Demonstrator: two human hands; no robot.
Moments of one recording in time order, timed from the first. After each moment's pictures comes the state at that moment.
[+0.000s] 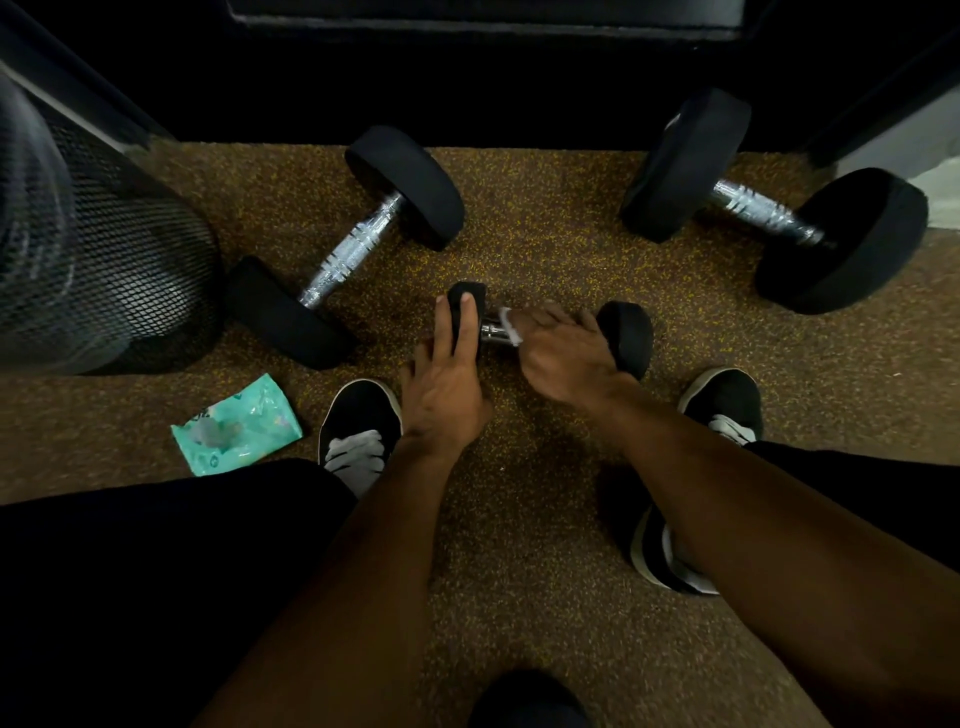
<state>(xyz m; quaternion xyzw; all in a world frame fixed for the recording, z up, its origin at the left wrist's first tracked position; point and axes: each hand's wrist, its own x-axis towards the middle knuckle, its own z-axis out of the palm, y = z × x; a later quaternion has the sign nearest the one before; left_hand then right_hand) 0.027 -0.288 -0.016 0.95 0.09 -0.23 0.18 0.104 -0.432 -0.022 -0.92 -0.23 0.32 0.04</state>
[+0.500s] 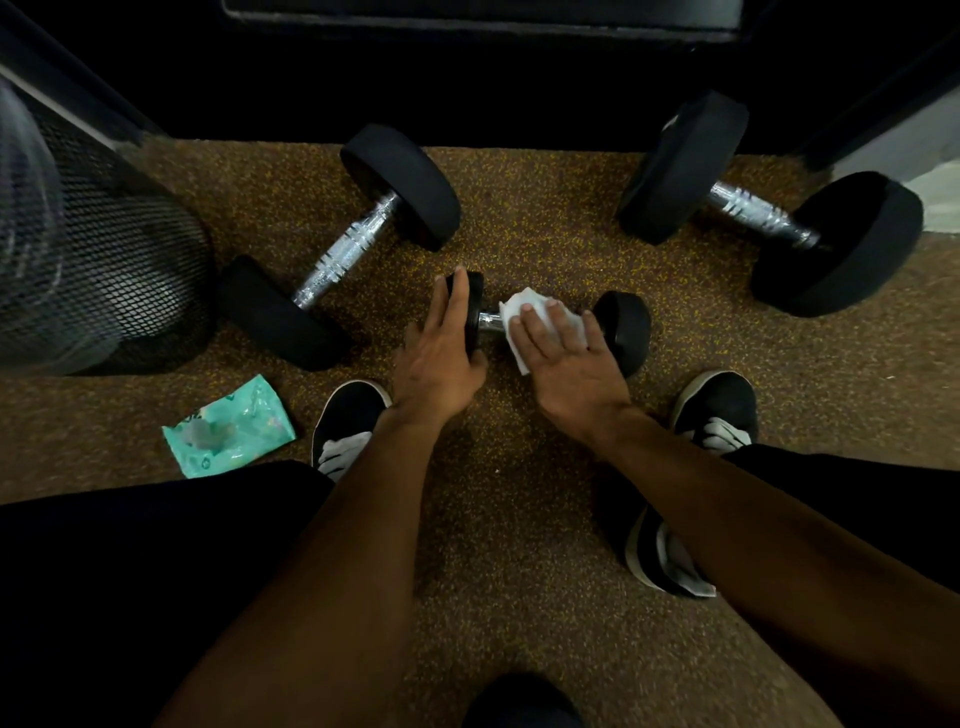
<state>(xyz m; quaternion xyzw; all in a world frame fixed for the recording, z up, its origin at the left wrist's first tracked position) 0.058 -0.276 -0.021 0.93 0.10 -0.23 0.26 0.078 -0.456 -0.030 -0.92 -0.30 0.24 -0.09</state>
